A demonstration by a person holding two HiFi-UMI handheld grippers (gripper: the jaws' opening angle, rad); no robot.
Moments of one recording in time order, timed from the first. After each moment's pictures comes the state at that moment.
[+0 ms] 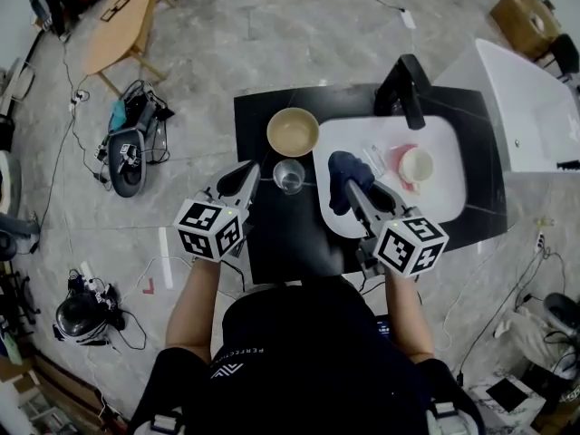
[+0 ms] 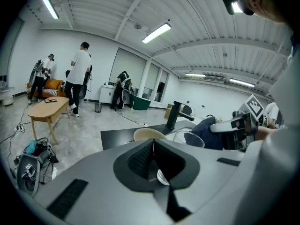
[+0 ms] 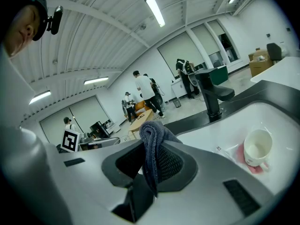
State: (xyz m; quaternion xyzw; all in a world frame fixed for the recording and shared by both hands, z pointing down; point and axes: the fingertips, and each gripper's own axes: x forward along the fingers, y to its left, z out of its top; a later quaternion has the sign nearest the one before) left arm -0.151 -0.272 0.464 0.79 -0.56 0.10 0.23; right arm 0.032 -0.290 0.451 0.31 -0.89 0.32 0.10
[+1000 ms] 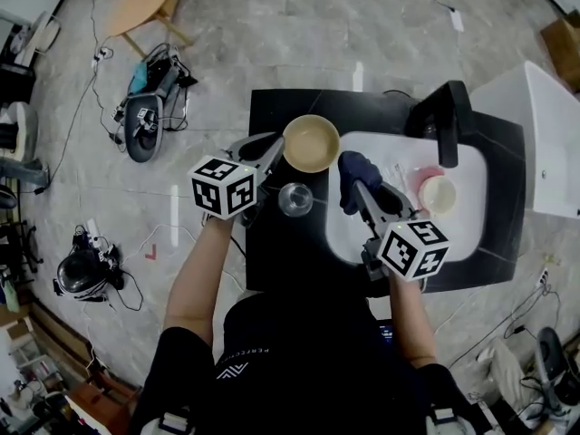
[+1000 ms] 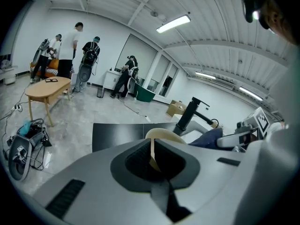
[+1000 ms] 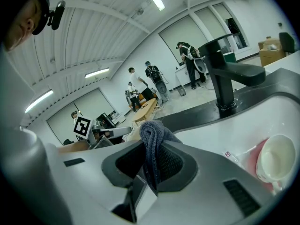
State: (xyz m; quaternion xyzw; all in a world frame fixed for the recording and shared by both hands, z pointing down) left arm -0.163 -0.360 0.514 0.76 -0.56 0.09 0.32; right arm 0.007 -0.346 0.499 0.25 -0.89 0.36 0.16
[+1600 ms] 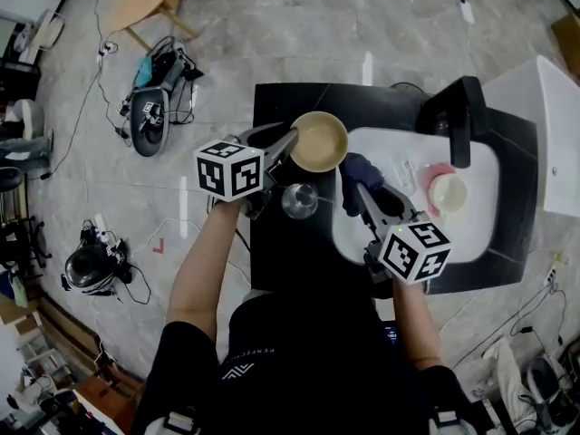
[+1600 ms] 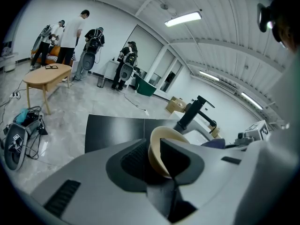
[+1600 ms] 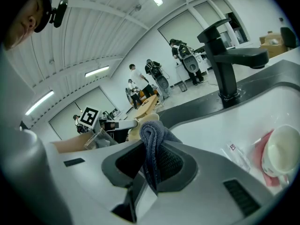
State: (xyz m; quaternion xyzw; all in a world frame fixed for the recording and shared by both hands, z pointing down) left arm -0.162 -0.376 0.532 0.75 -0.53 0.09 0.37; right arm -0.001 -0.336 0.516 0.24 -0.88 0.37 0.17
